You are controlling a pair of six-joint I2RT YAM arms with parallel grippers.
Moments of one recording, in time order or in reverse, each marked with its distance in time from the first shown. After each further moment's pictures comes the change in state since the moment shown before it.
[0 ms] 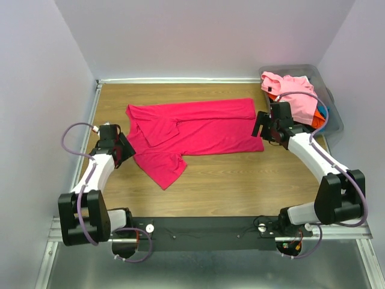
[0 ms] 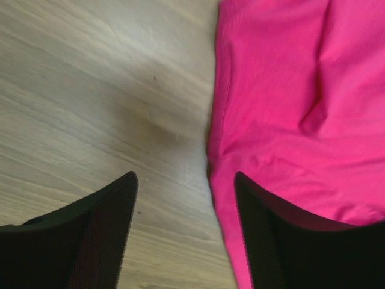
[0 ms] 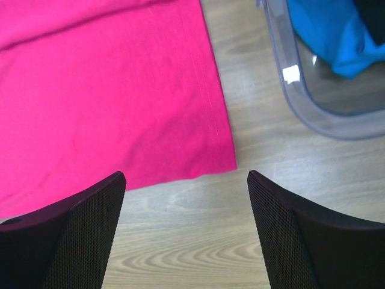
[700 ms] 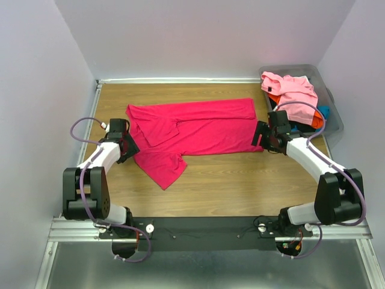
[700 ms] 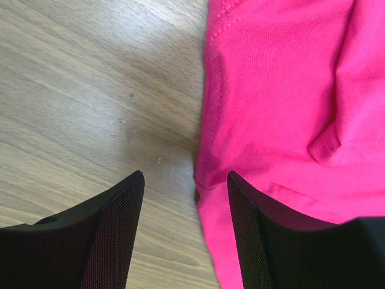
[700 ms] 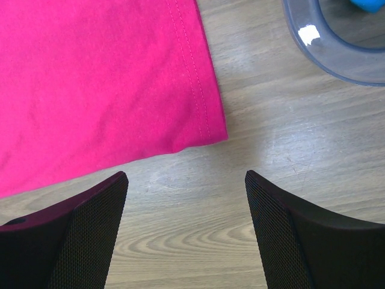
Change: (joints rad) left arm -0.083 0.226 0.087 0.014 -0.069 -0.044; right arm 0.000 -0.004 -0.109 -0.003 -0.007 0.040
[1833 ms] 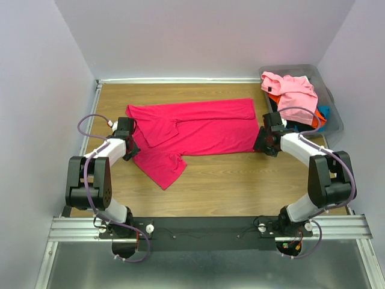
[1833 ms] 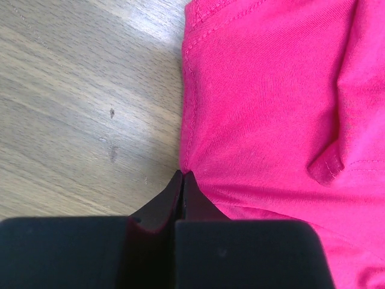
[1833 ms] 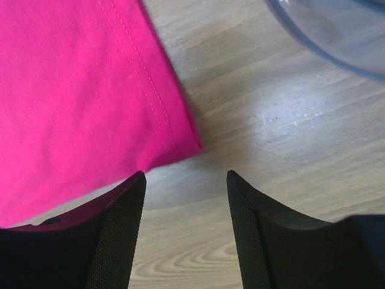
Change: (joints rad) left arm -0.065 0.103 0.028 0.039 -0.086 0.002; right arm -0.007 0.153 0.003 -0.002 0.054 0.101
